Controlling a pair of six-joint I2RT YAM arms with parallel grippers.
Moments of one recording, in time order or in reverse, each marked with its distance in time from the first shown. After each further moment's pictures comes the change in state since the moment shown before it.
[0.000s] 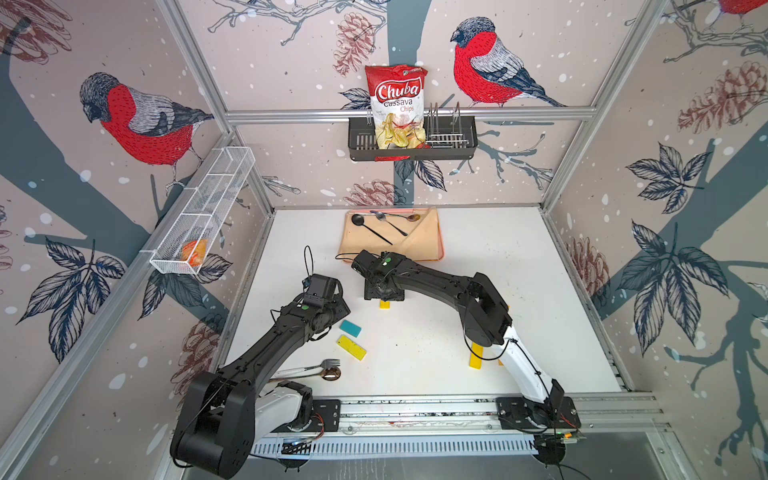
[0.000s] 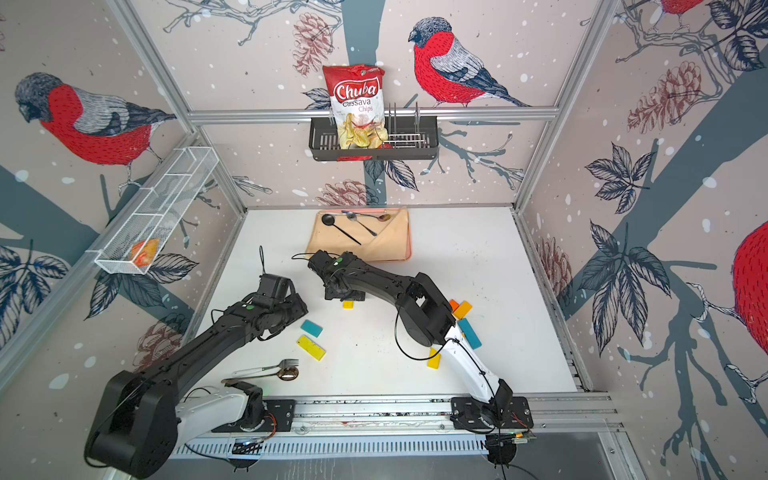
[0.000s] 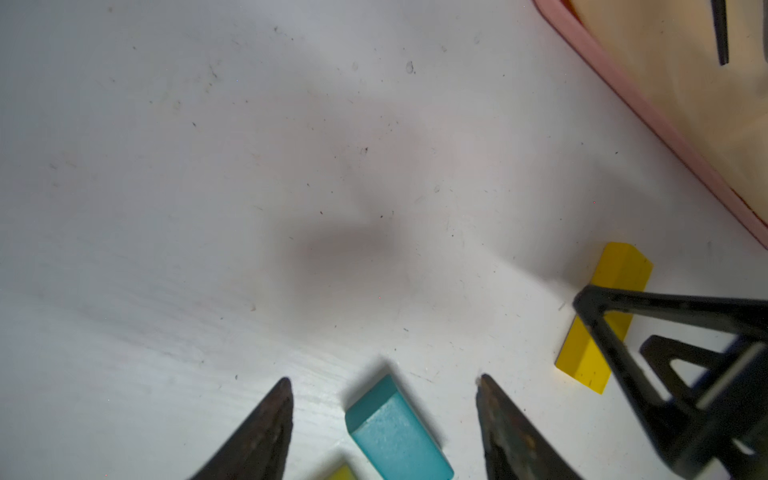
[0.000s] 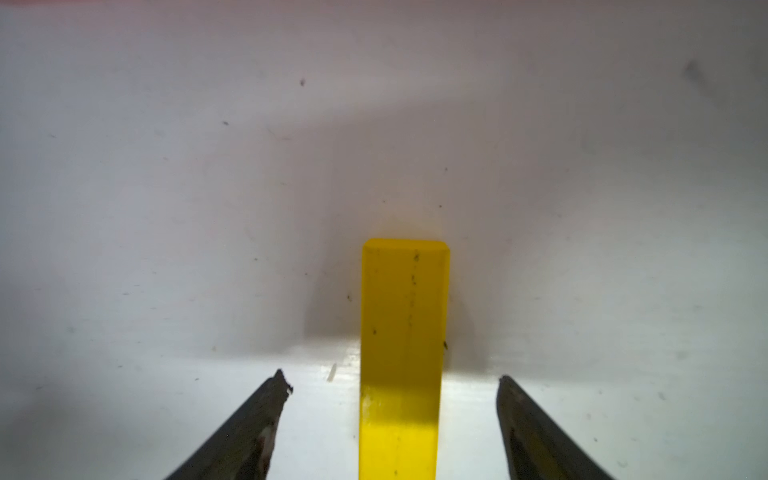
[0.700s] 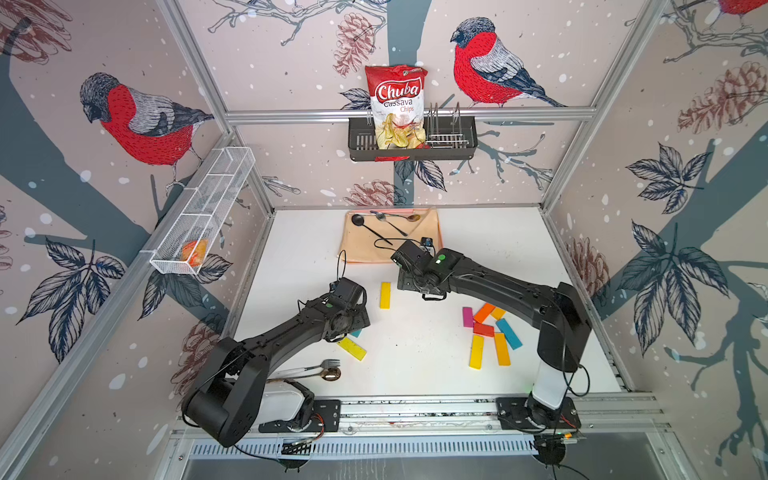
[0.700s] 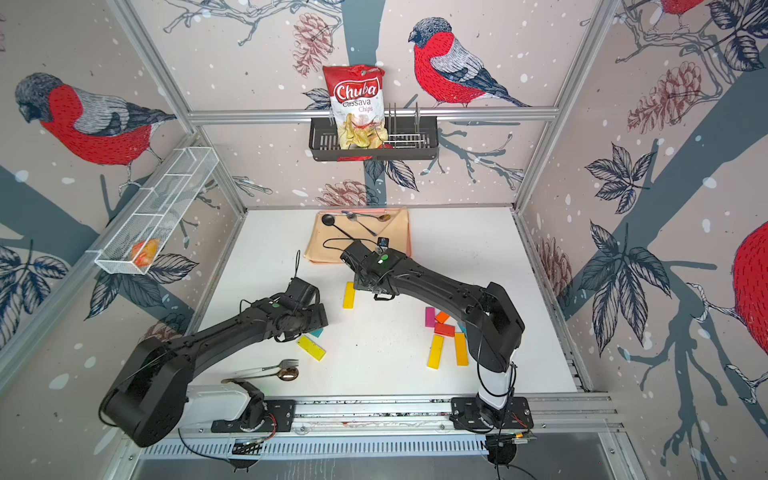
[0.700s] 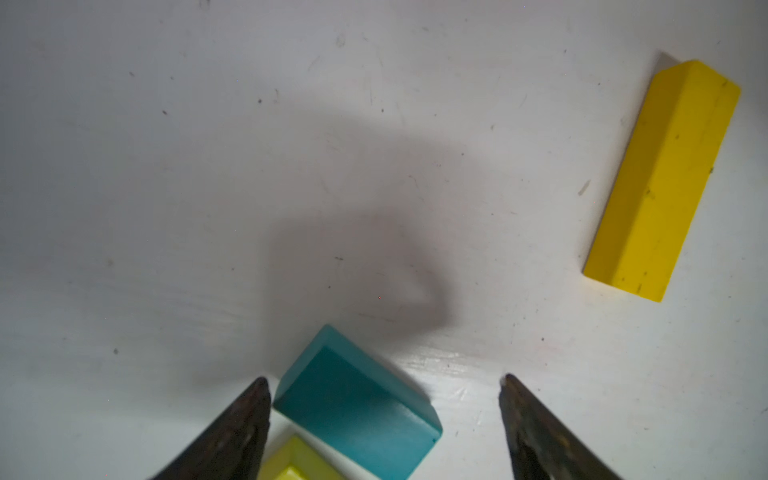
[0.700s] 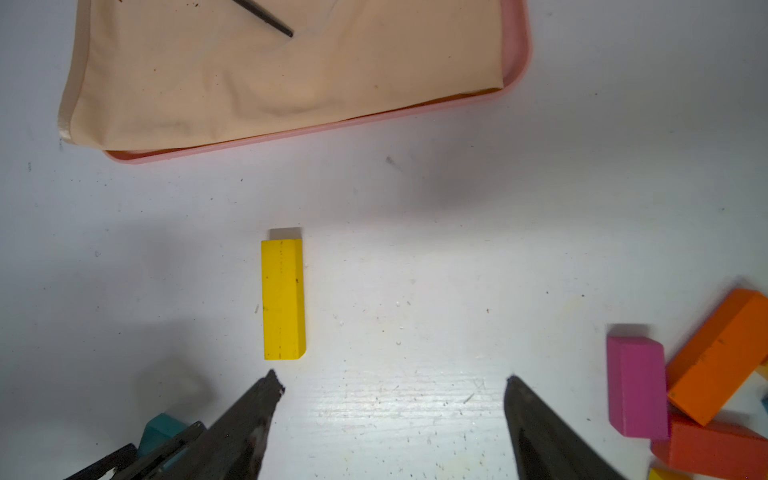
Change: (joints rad) left arm -0.207 0.146 0.042 -0.036 -0.033 0.030; right arm -0.063 -0.567 -0.540 0.100 0.126 0.006
